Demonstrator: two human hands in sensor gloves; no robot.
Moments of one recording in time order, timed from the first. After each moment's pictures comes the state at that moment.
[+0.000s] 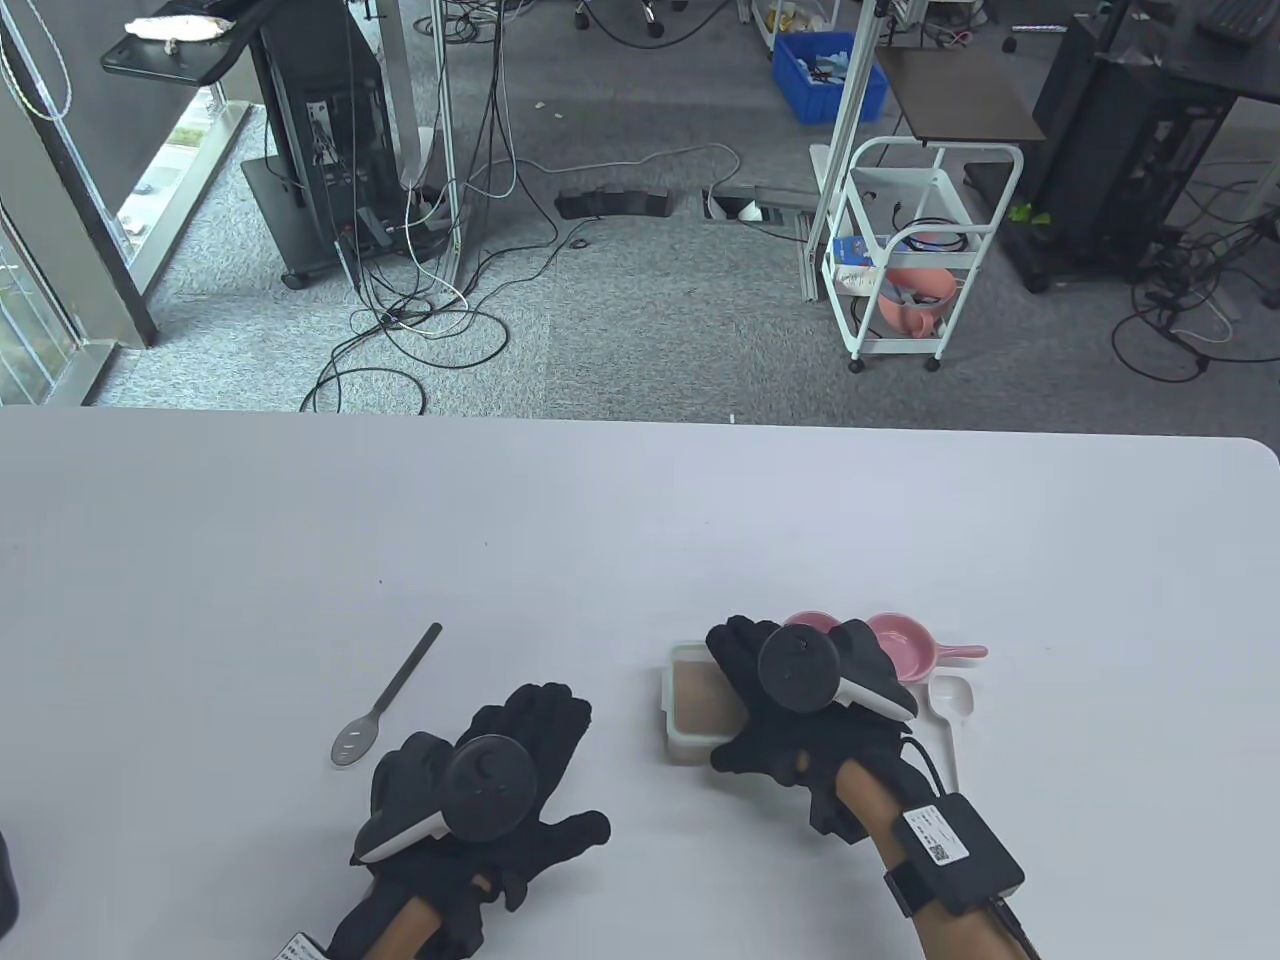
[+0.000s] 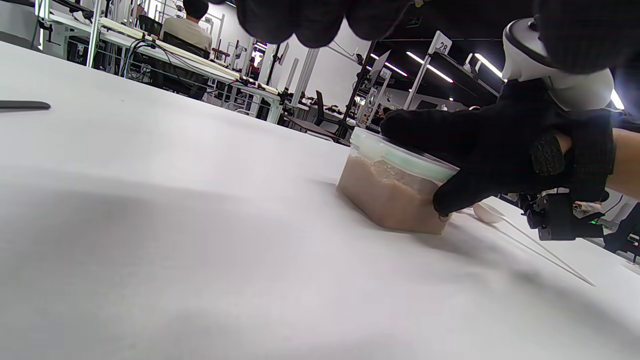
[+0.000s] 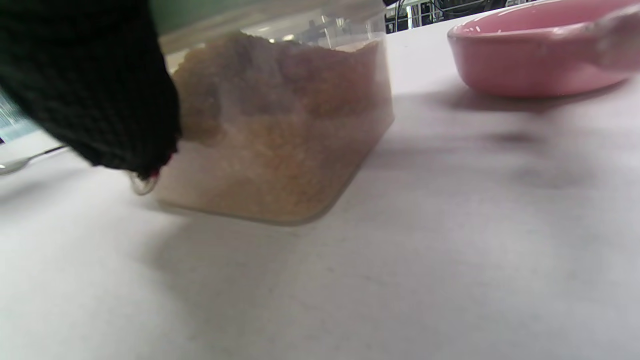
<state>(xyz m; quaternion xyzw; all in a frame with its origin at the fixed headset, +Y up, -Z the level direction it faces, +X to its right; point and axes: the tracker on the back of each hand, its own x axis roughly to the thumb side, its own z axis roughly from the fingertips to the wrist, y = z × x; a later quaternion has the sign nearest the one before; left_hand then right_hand) -0.142 -0.683 -0.259 -0.07 -0.22 0.16 0.96 0.149 -0.711 -0.373 0.25 0.11 0.95 0.15</state>
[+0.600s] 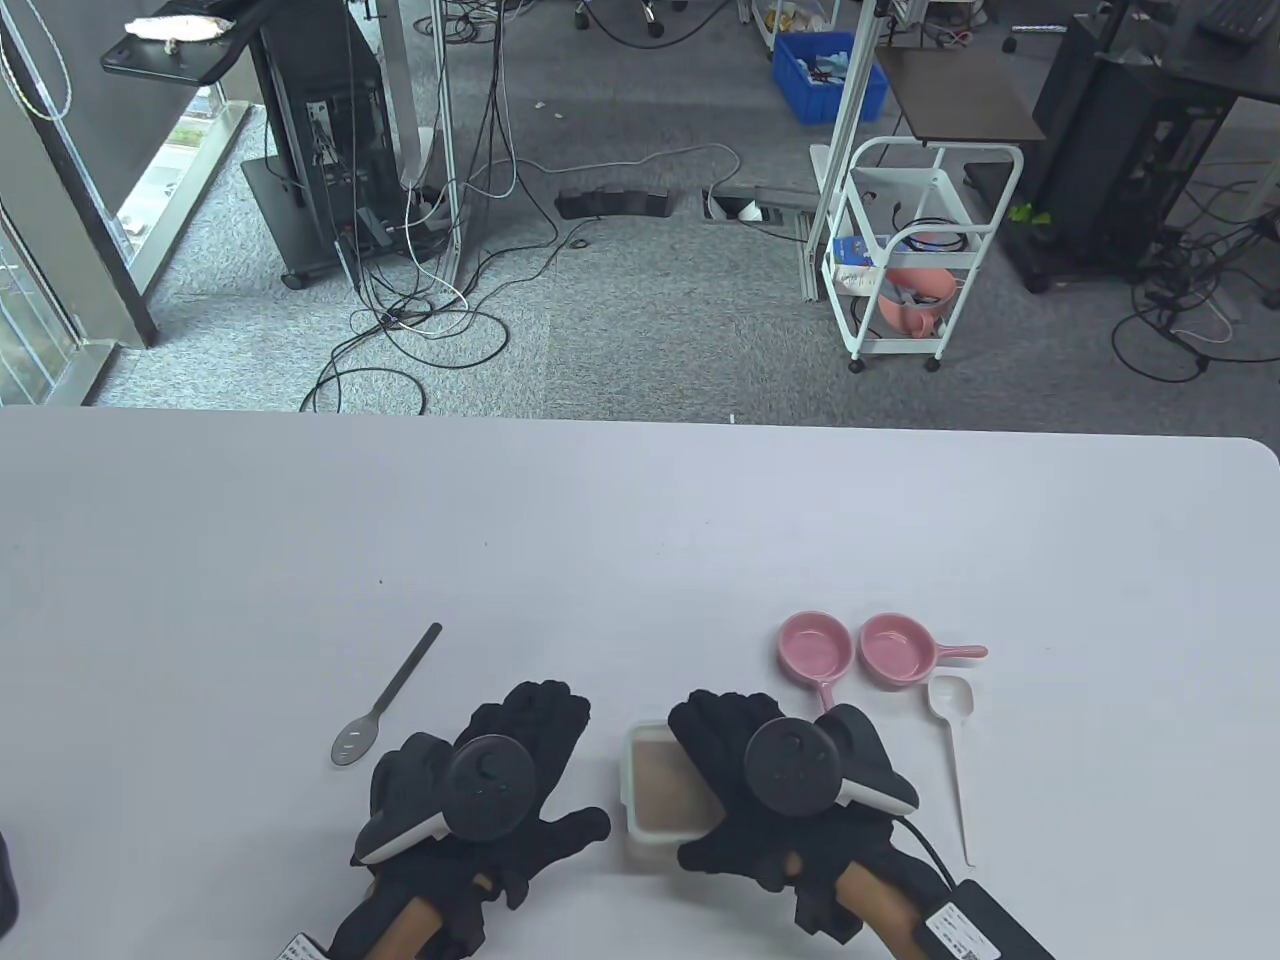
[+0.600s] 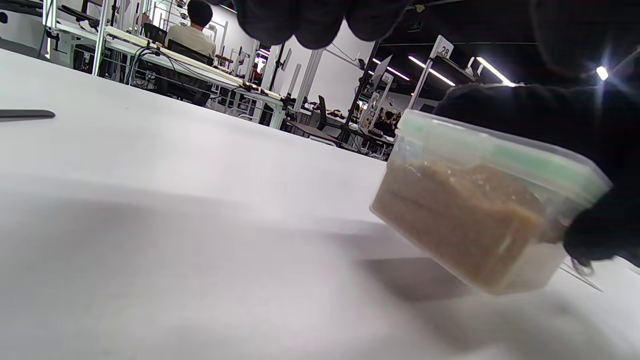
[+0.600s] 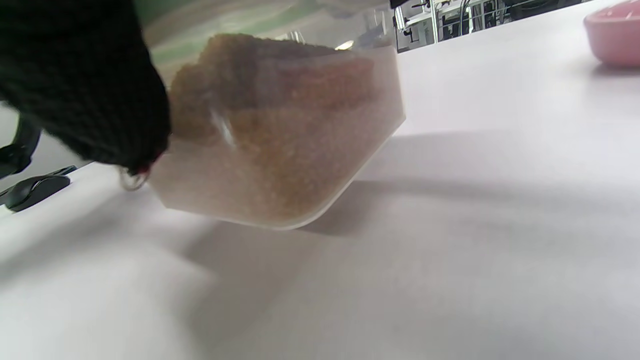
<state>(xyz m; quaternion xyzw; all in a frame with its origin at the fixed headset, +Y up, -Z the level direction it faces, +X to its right) -0.142 -0.682 -0.260 -0.07 -0.21 0.16 0.96 0.121 -0.697 -0.282 0.33 0.11 0.92 0.18</state>
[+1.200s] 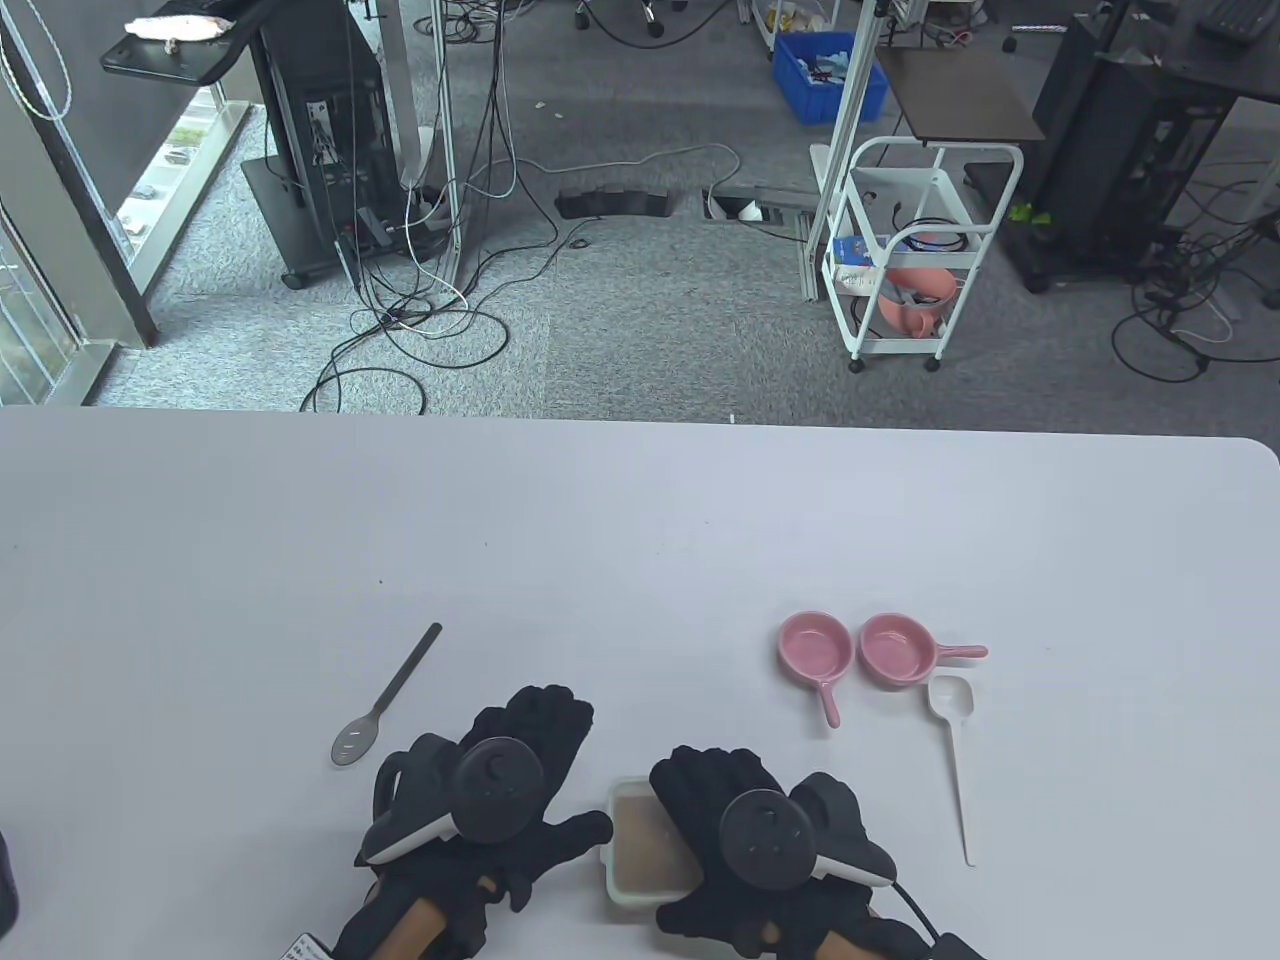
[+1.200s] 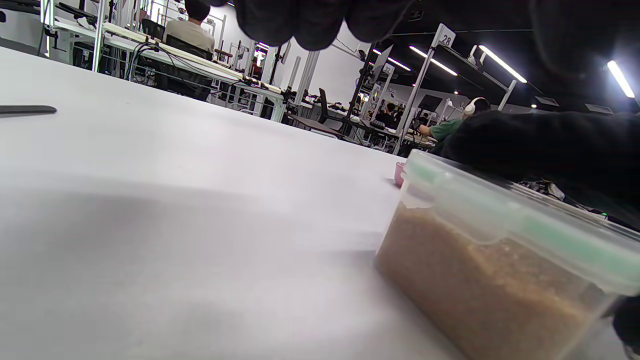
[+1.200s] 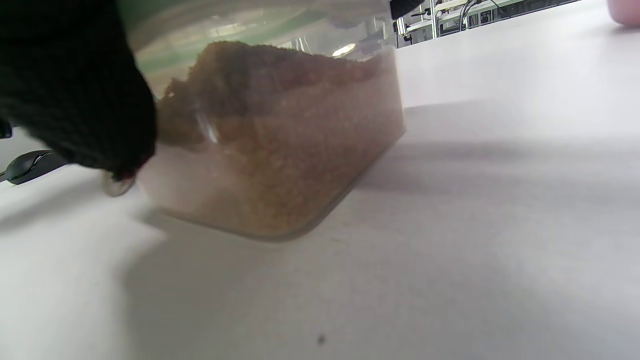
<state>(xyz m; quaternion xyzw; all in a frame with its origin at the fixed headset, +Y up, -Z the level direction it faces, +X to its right) -0.138 -0.684 -0.259 -0.07 -0.21 0.15 0.96 0.108 -0.716 -0.251 0.32 0.09 0.93 0.16</state>
